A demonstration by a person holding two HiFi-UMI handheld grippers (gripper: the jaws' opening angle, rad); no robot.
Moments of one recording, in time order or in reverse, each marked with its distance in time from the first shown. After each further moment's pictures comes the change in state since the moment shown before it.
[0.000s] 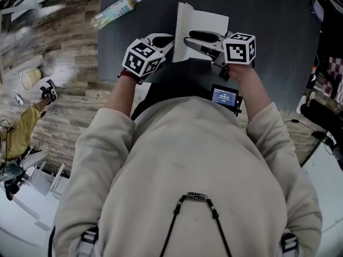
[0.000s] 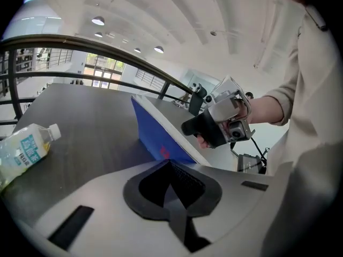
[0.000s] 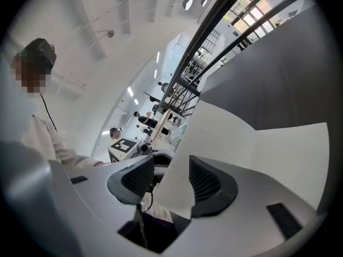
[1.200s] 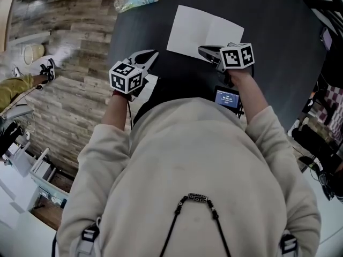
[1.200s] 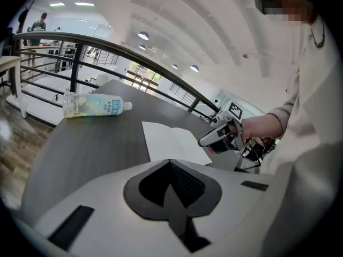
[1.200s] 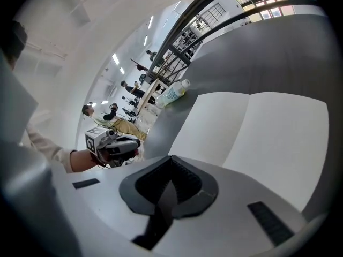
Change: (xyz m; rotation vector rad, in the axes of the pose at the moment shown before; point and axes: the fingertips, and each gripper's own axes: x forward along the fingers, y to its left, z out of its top) left arm -0.110 0.014 -0.091 -0.298 -0.180 0.247; right arm 0.027 -0.043 -0.073 -0.038 0.316 -0.175
